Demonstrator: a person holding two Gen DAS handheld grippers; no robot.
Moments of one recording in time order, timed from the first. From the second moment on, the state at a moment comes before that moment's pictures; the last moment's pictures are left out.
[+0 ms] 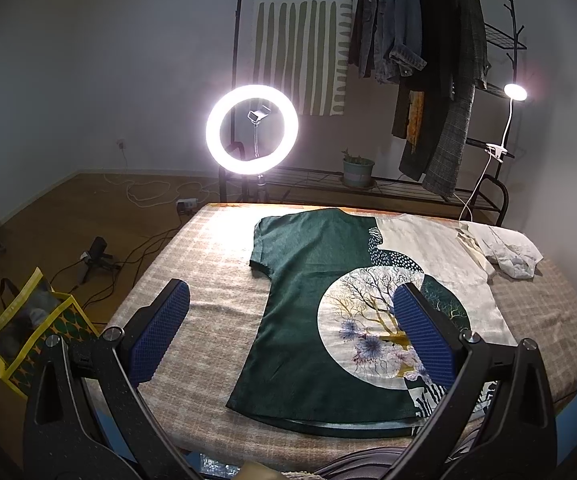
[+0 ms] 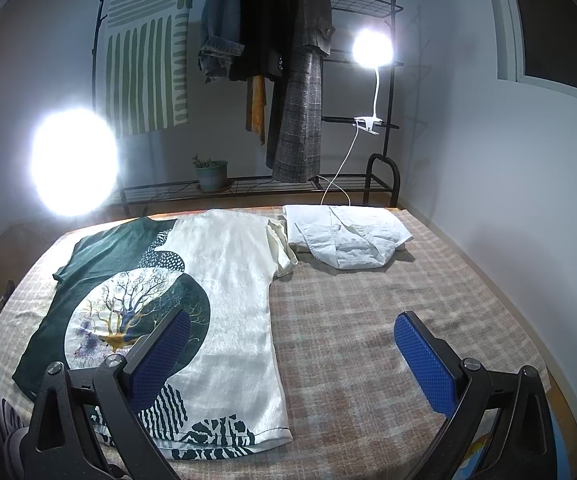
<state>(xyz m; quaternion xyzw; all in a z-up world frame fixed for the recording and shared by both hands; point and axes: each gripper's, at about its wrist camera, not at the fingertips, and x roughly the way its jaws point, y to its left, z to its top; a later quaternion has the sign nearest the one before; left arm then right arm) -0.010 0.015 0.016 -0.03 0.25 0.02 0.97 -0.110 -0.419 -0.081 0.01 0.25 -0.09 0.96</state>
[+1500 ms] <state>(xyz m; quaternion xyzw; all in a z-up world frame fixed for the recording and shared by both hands) -0.007 0.016 0.021 -0.03 0.25 0.03 0.97 -0.105 -0.408 -0.079 0.00 0.25 -0.08 0.96</state>
